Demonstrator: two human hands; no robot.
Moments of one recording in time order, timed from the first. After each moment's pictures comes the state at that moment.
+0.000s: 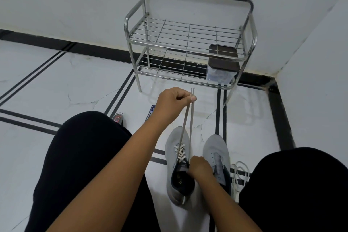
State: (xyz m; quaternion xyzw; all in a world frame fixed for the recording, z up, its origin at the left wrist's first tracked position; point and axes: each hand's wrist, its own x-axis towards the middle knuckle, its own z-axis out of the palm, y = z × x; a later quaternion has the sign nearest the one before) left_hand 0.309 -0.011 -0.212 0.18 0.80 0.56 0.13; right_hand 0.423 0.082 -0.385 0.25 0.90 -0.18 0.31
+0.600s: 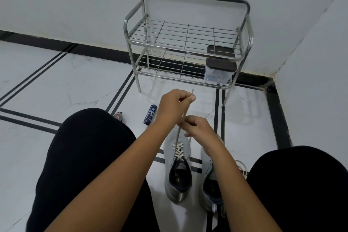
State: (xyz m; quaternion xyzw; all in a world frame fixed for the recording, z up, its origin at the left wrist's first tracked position) left_hand 0.321 0.005 -0.222 0.18 0.84 0.51 0.06; right_hand 0.395 0.101 -0.273 0.18 0.75 -0.64 0.04
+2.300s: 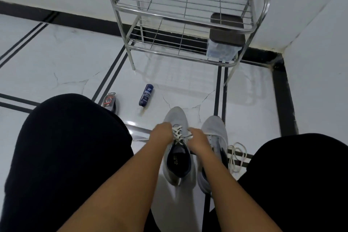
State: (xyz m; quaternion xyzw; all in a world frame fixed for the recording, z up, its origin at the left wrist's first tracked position) left_hand 0.344 -0.009 -0.365 0.03 0.93 0.18 0.33; right_hand 0.415 0.100 -0.381 0.33 0.85 -0.36 0.20
